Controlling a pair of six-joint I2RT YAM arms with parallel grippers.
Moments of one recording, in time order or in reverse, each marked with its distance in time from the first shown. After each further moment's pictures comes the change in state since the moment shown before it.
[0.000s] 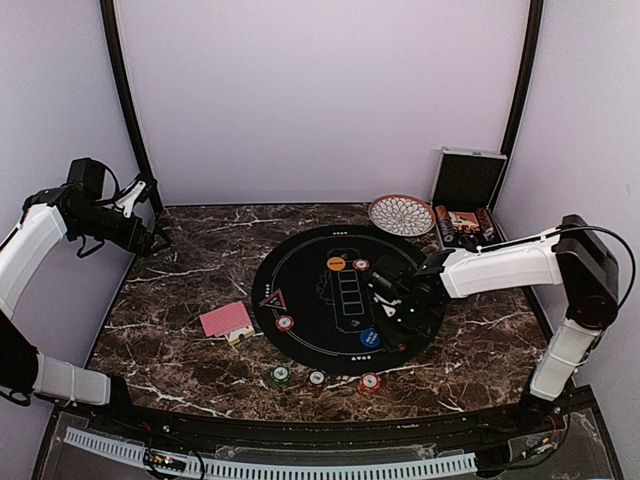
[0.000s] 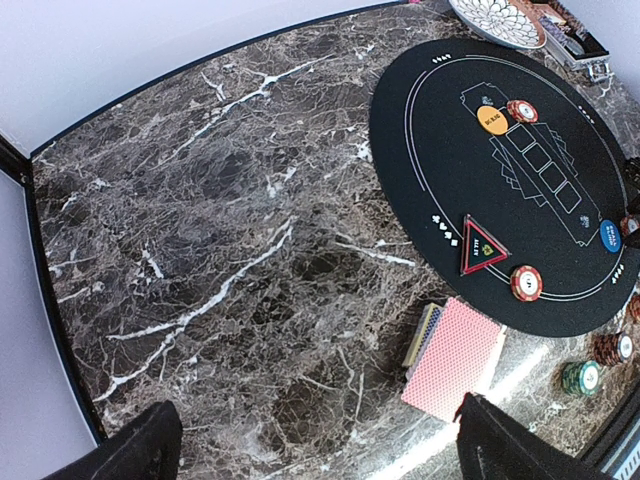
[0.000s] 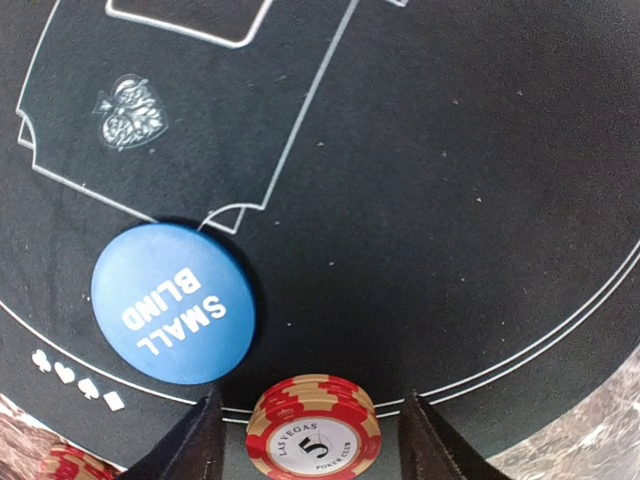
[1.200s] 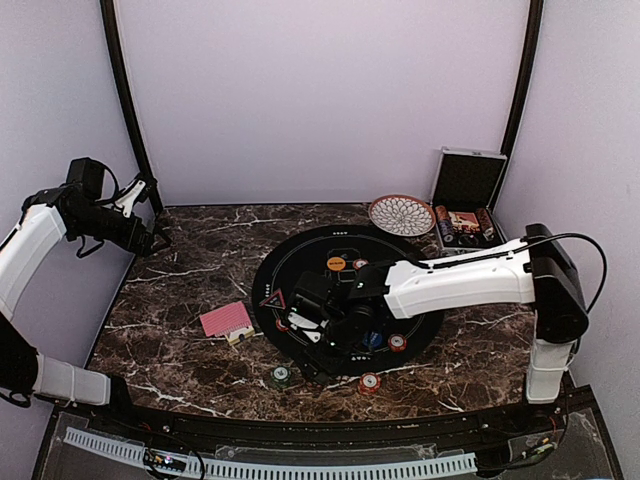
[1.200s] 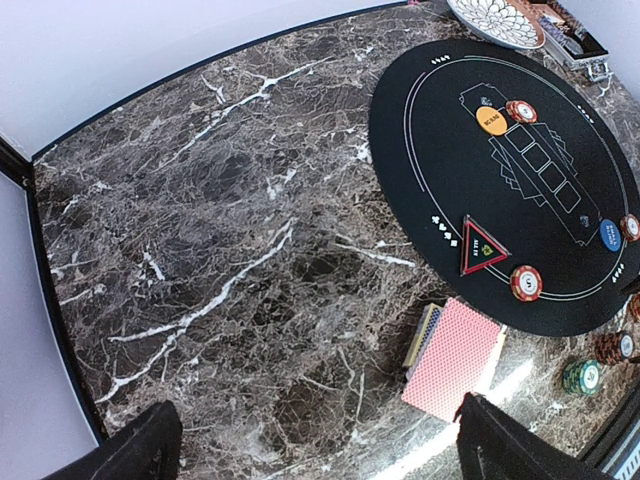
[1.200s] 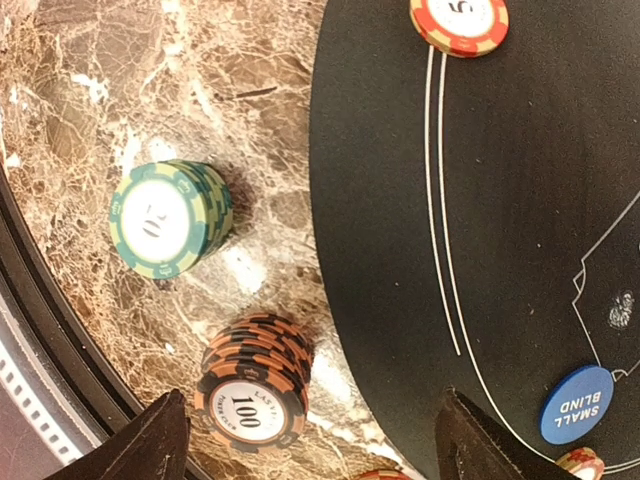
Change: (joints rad) left arm -0.002 -0.006 0.000 0.000 0.000 0.004; right arm 0.326 0.198 0.395 -0.060 -0.136 -0.114
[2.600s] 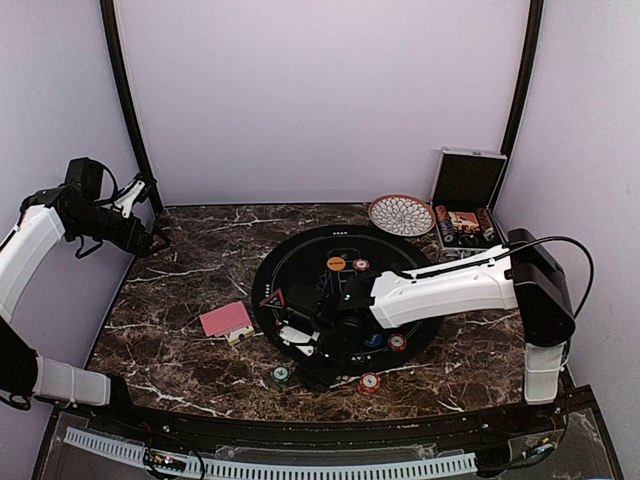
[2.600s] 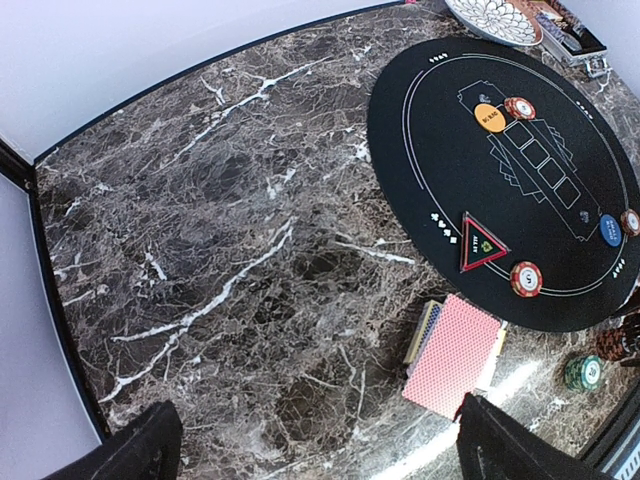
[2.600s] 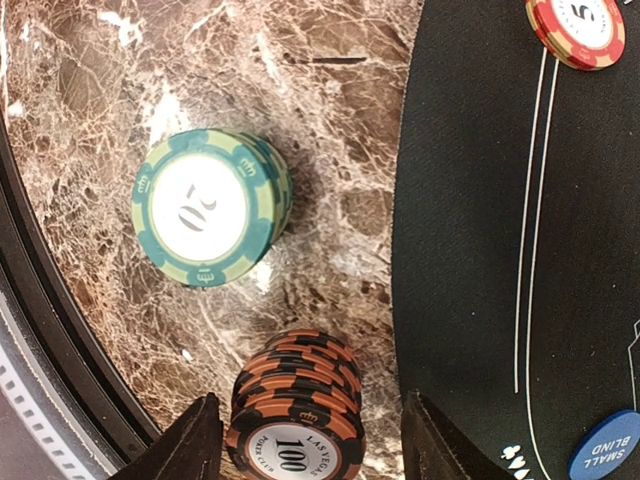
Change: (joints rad) left arm 0.000 -0.011 0.000 -0.009 -0.002 0.013; right arm 0.023 0.073 0.026 0.008 -0.063 -0.089
